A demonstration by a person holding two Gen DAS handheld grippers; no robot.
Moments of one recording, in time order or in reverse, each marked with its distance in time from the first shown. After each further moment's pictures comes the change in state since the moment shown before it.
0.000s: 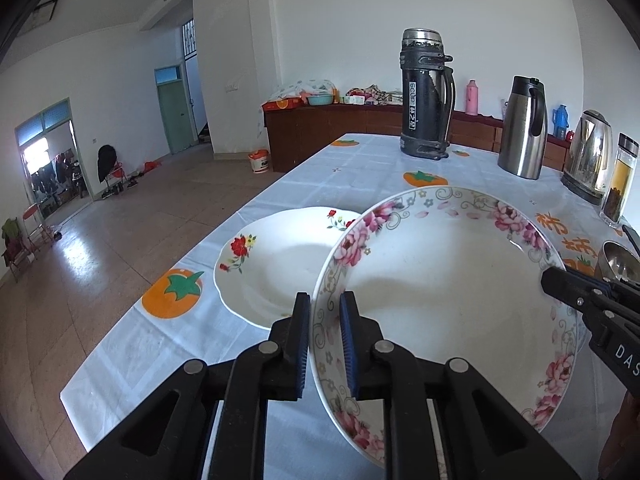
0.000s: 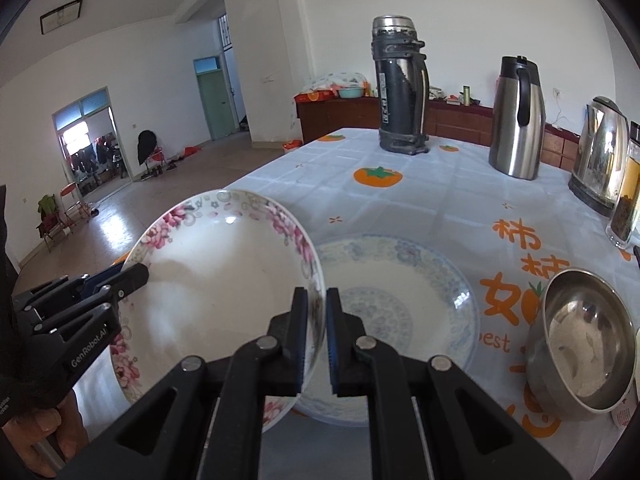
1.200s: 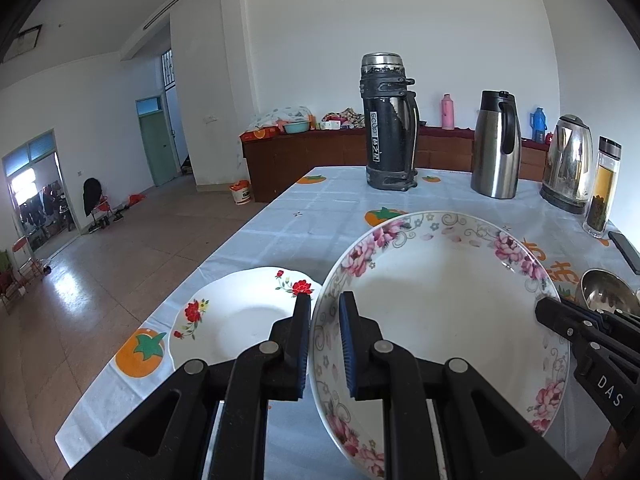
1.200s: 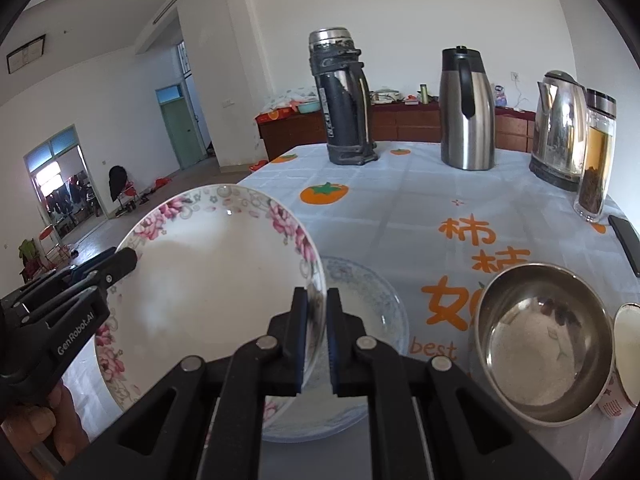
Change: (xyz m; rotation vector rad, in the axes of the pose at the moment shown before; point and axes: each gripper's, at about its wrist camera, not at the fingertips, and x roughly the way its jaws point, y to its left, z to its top) left arm 0.005 -0.050 0.040 0.068 -0.089 -0.049; right arm -0.014 -0.050 0.007 0.135 -0.061 -0.082
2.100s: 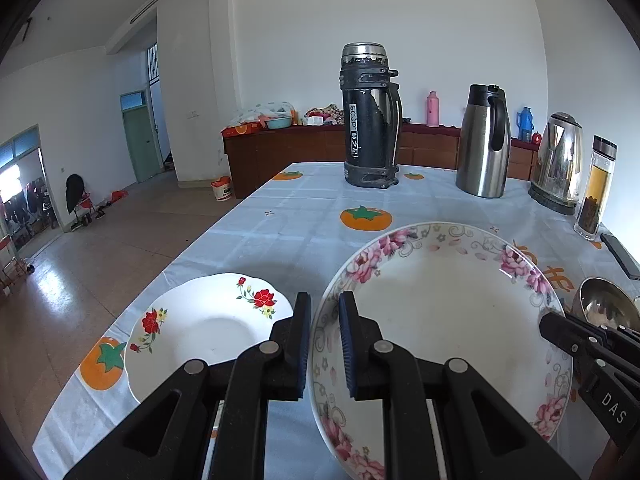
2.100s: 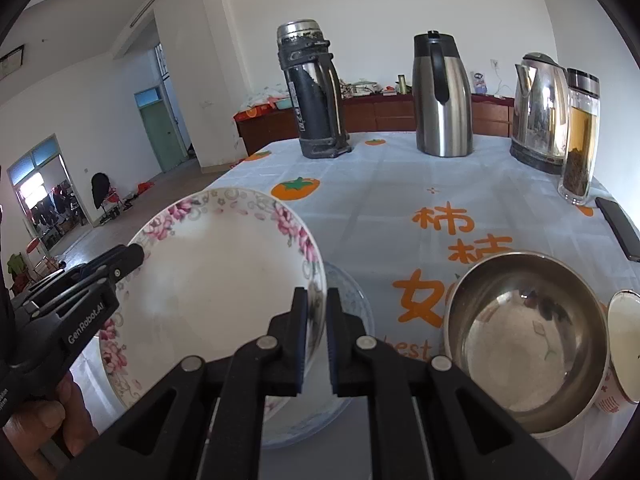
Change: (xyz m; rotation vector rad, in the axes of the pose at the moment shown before) left arm 0.028 -0.016 0.007 -0.004 0.012 -0.069; right arm 0.007 -0.021 -0.001 0.051 0.023 -0.055
